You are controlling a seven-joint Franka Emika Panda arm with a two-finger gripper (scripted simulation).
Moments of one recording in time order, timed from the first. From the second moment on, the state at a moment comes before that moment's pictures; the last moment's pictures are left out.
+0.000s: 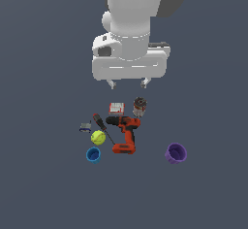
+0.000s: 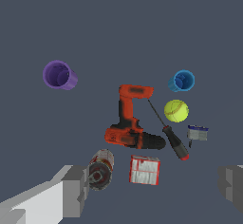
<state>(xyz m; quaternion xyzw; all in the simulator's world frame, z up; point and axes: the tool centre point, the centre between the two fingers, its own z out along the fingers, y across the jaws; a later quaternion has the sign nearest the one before) 0.007 0.015 0.331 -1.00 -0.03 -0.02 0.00</state>
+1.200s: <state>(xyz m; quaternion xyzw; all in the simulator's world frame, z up) 0.010 0.021 0.317 -1.00 -0.04 -0.03 0.01</state>
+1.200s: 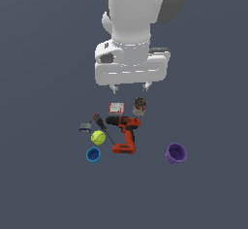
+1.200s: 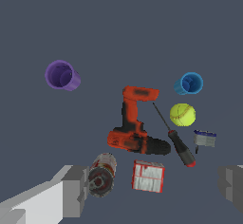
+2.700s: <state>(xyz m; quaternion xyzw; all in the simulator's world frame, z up) -0.116 0.086 0.130 -0.97 -0.26 0.00 0.00</state>
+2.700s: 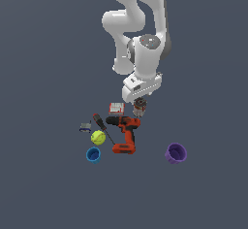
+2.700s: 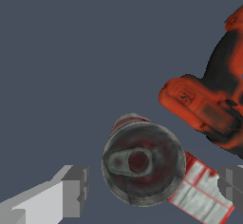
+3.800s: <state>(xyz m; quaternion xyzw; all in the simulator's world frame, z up) -0.121 0.086 0.083 -0.96 -0.27 0.00 0.00</state>
